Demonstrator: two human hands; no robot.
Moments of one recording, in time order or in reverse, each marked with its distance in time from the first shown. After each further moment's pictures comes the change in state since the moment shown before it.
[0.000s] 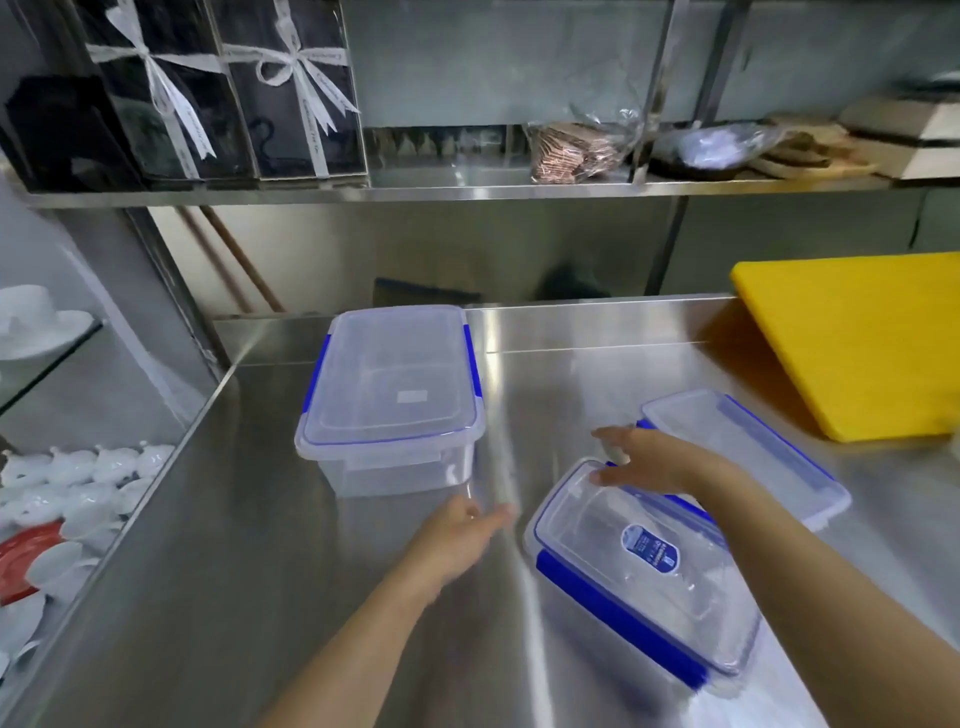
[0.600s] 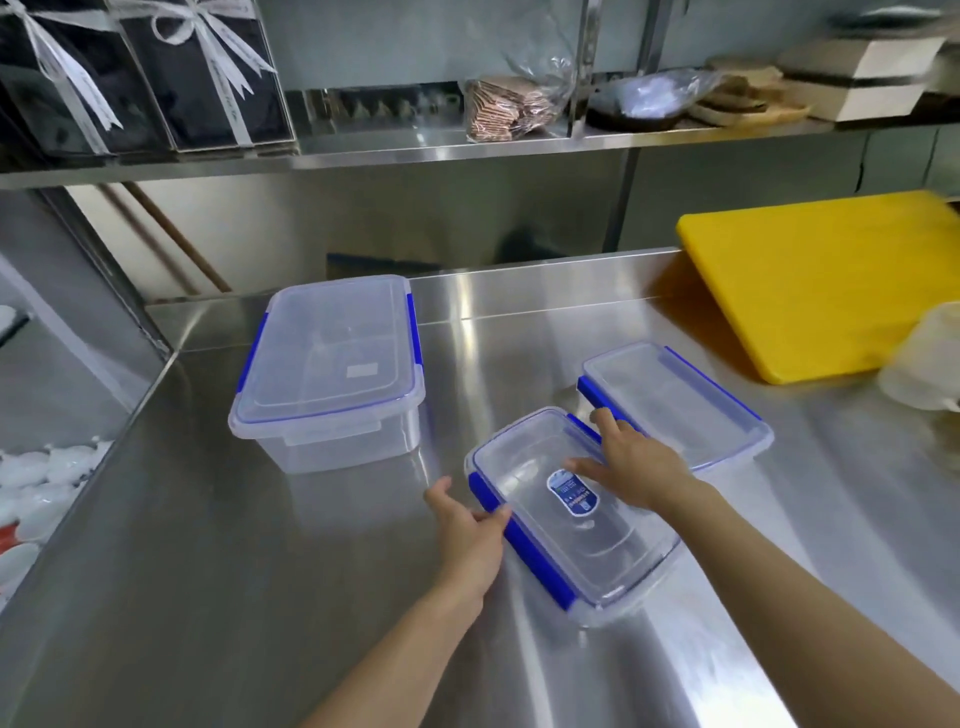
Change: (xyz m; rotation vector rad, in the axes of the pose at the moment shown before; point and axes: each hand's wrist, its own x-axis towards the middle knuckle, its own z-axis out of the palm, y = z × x) left_hand -0.022 0.006 0.099 -0.492 0.187 -0.002; right_hand -0.040 0.047 0.046 0.016 0.243 0.135
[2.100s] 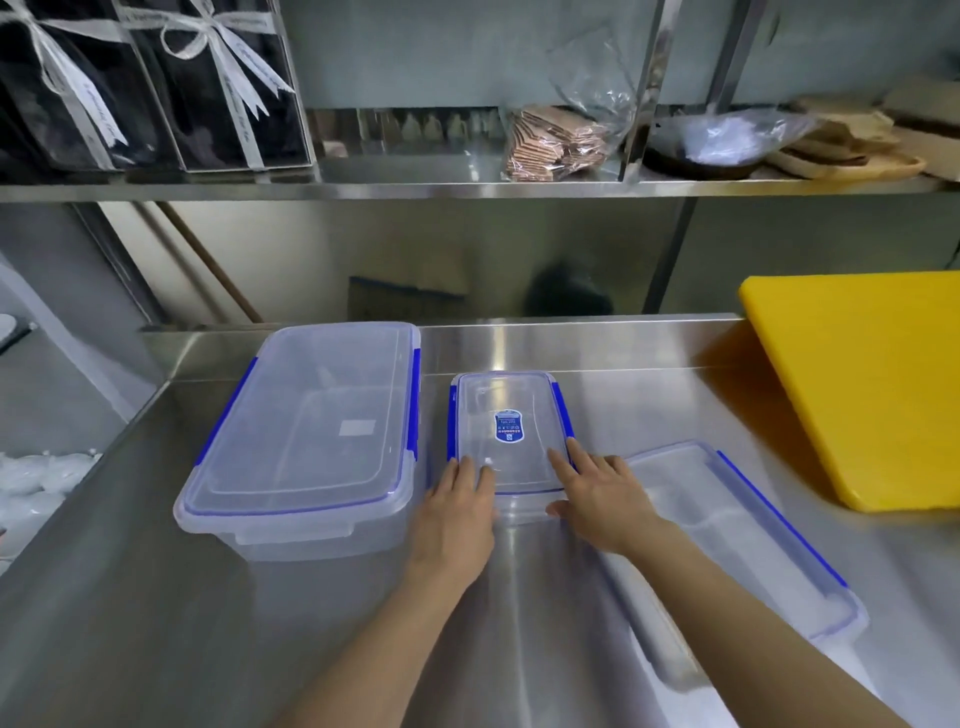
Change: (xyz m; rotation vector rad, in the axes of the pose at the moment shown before) left_hand 0.133 0.060 0.024 1.319 0.074 0.658; right_hand 0.128 -0.022 -0.007 -0.301 -0.065 -0.335
